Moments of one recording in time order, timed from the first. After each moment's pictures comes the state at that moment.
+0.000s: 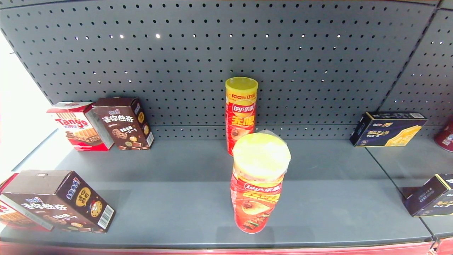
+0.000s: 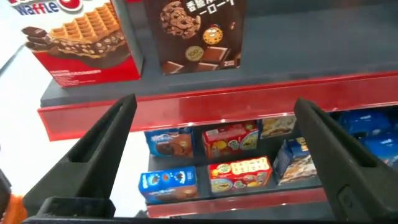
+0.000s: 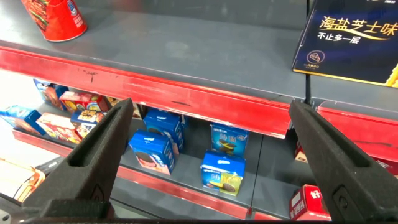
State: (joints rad) left arm -0.01 0.01 0.00 0.00 -0.05 0.06; right arm 0.41 0.00 0.00 0.00 -0.07 0.00
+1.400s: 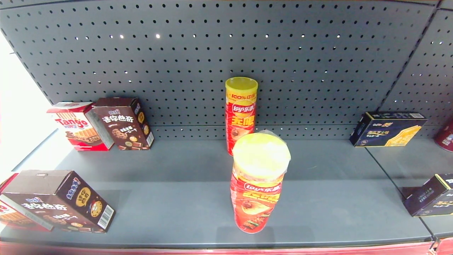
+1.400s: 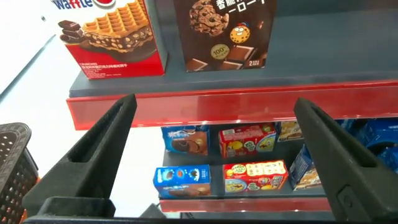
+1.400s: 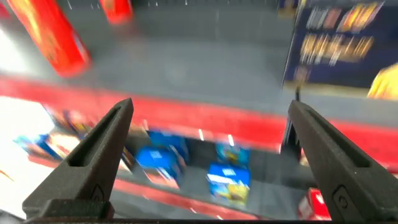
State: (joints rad) left arm -0.01 0.01 0.00 0.00 0.04 0.06; right arm 0.37 0.10 -0.15 0.01 -0.05 0.09
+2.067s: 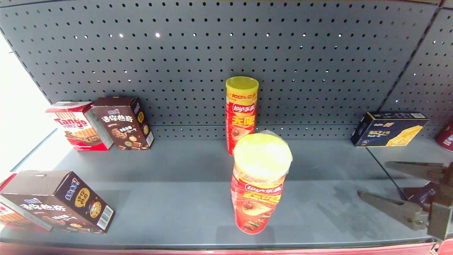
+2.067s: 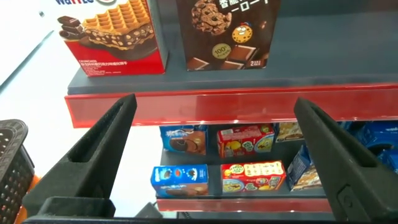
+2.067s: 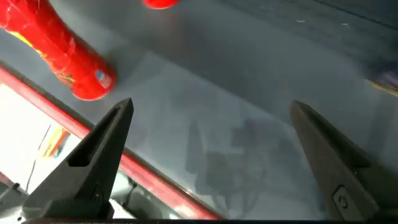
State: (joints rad) left arm -0.01 0.01 0.00 0.00 0.04 0.04; right arm 0.50 1.06 -0.64 -0.12 0.06 -0.12
